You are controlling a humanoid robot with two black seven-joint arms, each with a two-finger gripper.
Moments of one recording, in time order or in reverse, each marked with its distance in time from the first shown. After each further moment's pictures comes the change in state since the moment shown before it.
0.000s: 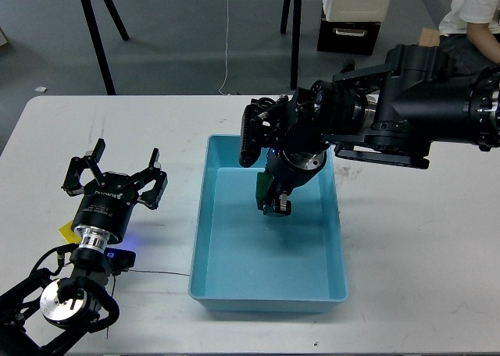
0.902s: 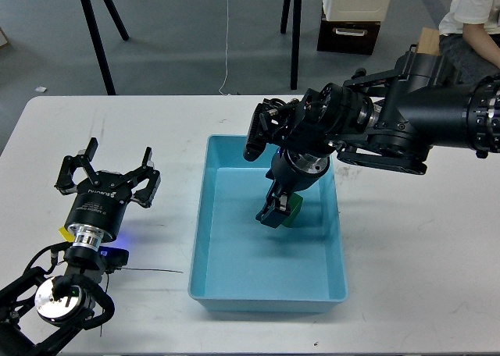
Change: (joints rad) left arm -0.006 0.038 -0.002 0.020 0.016 0.001 0.000; right arm 0.008 0.000 0.003 -0.031 0.161 -0.009 0.000
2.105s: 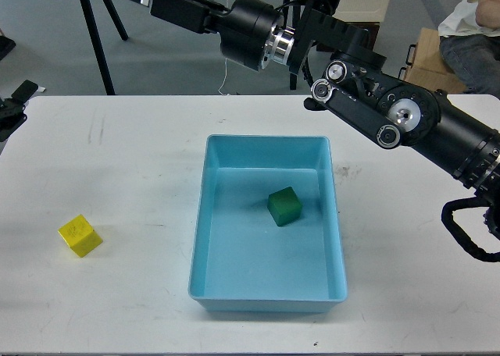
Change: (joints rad) left arm -0.328 0.549 0.007 0.213 1.397 0.141 0.000; right arm -0.517 0.000 1.300 -0.081 0.205 -0.314 -0.033
